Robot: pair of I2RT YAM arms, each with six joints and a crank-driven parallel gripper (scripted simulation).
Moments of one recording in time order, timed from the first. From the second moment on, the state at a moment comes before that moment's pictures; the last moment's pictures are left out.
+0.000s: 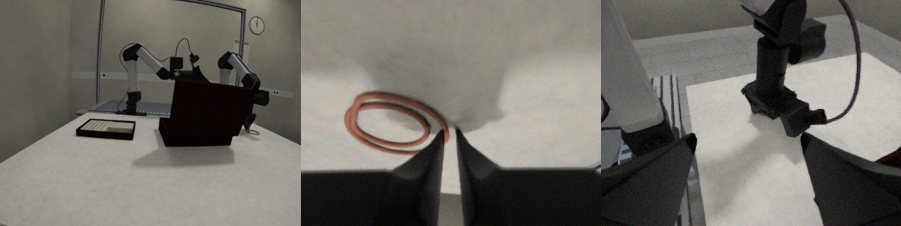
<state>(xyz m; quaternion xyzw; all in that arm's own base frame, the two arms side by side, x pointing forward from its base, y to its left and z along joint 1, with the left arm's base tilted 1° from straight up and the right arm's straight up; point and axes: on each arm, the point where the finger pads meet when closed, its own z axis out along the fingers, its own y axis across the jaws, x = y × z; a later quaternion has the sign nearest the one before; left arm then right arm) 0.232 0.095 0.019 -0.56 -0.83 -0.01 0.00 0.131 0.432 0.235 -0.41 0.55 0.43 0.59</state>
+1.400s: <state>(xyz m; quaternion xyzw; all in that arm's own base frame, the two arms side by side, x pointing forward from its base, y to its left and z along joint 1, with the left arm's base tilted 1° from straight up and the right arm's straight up) 0.245 0.099 0.121 -0.56 -0.83 -0.03 -0.01 0.142 0.442 0.295 -0.39 0.54 0.43 0.60</state>
